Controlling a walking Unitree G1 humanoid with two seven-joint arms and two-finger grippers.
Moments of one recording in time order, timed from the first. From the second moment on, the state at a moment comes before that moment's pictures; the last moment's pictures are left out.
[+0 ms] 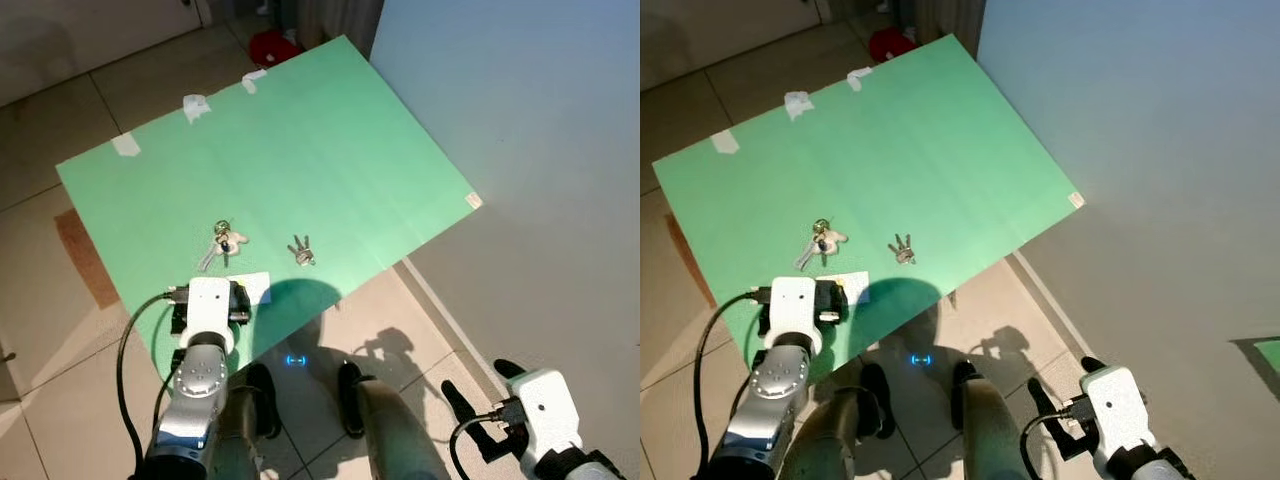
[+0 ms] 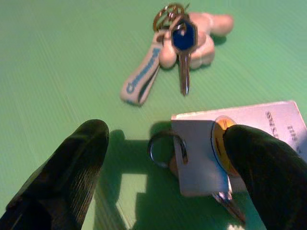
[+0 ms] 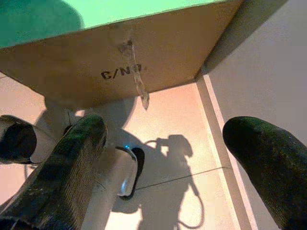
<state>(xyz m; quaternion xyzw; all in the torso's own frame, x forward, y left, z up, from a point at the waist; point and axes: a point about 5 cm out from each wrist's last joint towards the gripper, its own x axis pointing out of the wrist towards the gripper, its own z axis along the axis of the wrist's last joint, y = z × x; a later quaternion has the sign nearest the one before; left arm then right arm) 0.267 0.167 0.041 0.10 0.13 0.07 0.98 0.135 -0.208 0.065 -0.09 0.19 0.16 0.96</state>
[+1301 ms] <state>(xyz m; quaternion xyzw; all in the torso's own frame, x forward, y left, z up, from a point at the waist) 0.298 0.172 0.027 0.02 0.14 0.02 0.99 0.119 -0.215 0.071 -0.10 0.20 0.16 0.96</state>
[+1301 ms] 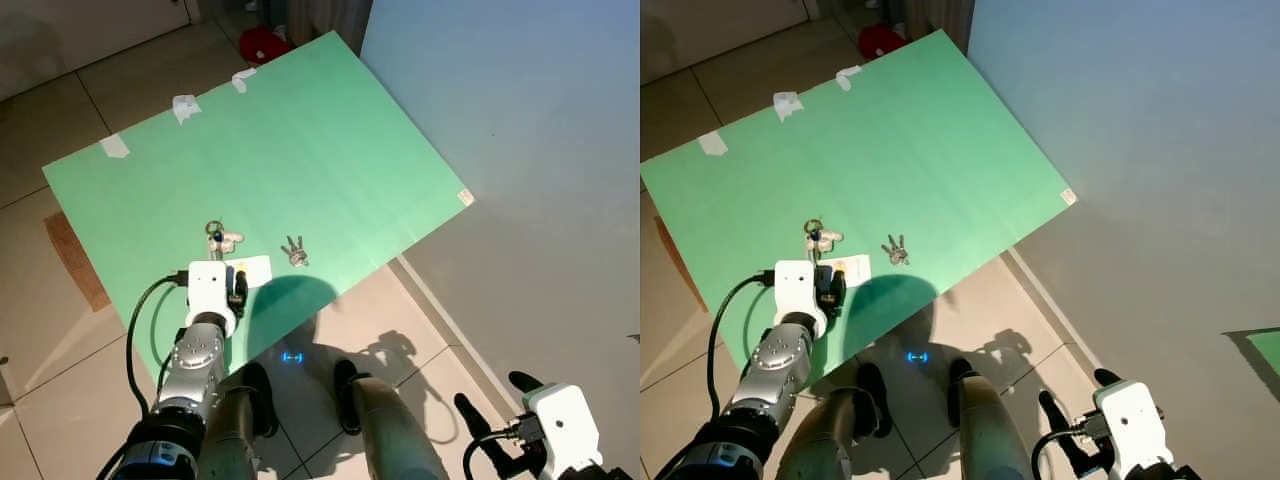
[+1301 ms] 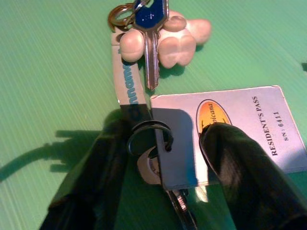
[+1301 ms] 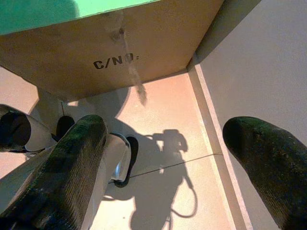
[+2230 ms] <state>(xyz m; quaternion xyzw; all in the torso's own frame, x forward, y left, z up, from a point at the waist) 0.276 0.156 0.051 -0.01 0.05 -0.02 1.00 0.128 -0.211 0.067 -0.10 0.20 0.17 0.96</state>
